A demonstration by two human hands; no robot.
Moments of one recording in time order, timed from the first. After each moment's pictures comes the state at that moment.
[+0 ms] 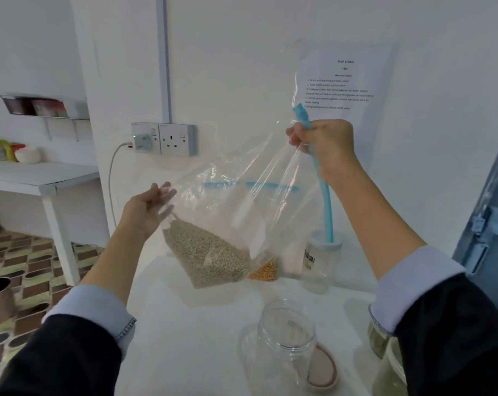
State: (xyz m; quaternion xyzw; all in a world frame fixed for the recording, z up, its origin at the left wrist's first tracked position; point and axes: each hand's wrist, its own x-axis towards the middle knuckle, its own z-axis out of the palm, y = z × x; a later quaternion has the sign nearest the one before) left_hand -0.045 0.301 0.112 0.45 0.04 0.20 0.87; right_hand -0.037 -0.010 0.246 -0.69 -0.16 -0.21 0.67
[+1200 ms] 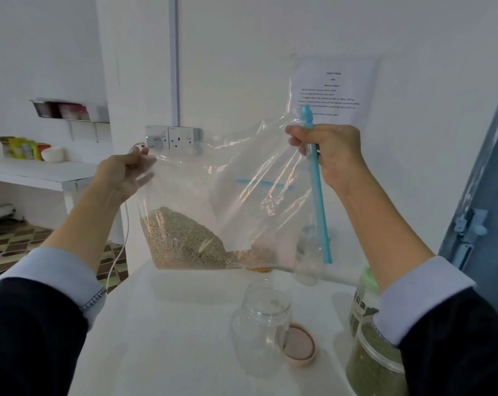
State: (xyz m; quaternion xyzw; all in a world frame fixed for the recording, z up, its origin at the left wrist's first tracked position) left_hand -0.125 0.285 0.185 0.50 0.05 0.27 0.82; right_hand -0.117 -0.057 0.252 -0.60 -0.19 -0.13 0.77
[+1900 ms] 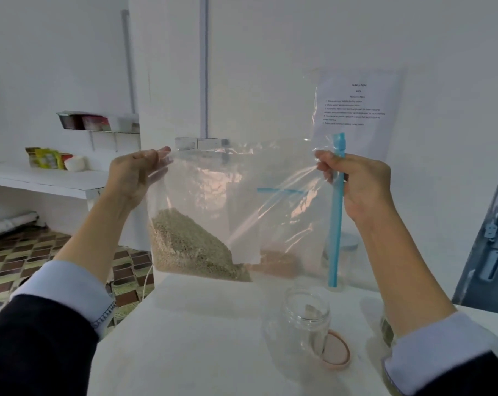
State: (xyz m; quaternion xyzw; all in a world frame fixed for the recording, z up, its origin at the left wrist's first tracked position) left_hand -0.170 0.326 0.203 0.57 -0.02 0.32 0.76; right_hand -0.140 -0.027 0.229 -0.55 -0.11 -0.13 0.82
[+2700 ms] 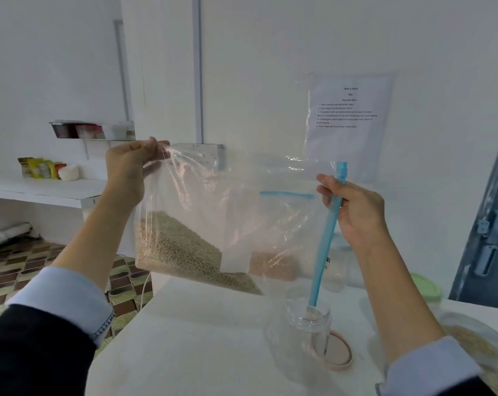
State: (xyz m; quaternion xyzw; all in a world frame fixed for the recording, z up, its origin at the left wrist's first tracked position) left_hand -0.188 0.295 0.228 0.61 -0.02 0.43 0.67; right_hand -0.129 -0.036 0.186 -0.48 -0.11 -0.09 0.87
